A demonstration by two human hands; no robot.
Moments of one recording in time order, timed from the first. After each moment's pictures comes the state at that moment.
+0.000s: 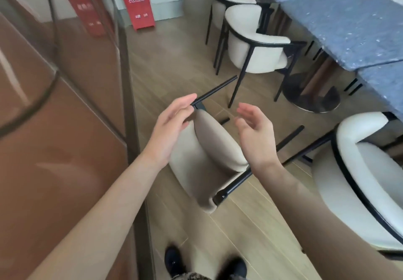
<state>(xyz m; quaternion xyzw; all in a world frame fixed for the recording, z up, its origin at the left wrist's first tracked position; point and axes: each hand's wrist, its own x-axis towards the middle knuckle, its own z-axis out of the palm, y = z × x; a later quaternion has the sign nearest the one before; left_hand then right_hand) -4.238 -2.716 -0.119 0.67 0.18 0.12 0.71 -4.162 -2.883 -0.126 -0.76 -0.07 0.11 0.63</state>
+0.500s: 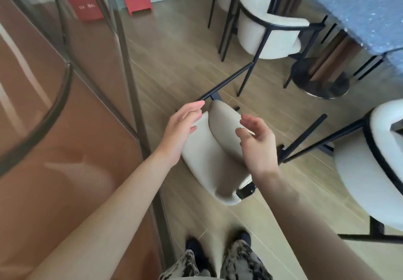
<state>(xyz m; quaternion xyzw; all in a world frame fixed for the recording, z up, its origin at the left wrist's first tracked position) -4.253 -2.595 -0.167 0.66 0.22 0.05 0.72 -4.212 -2.764 -0.171 -0.77 0.02 0.13 0.63</state>
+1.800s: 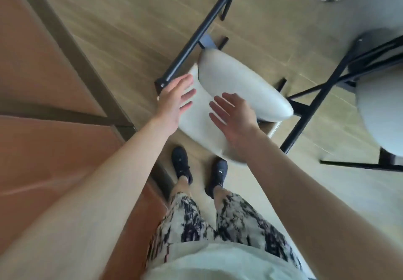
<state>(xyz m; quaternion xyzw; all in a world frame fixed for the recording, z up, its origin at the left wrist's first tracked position) -4.058 -2.437 -0.384 0.53 0.34 -0.14 0.76 -4.051 -2.591 -0.360 -0.46 0.43 0.26 0.73</state>
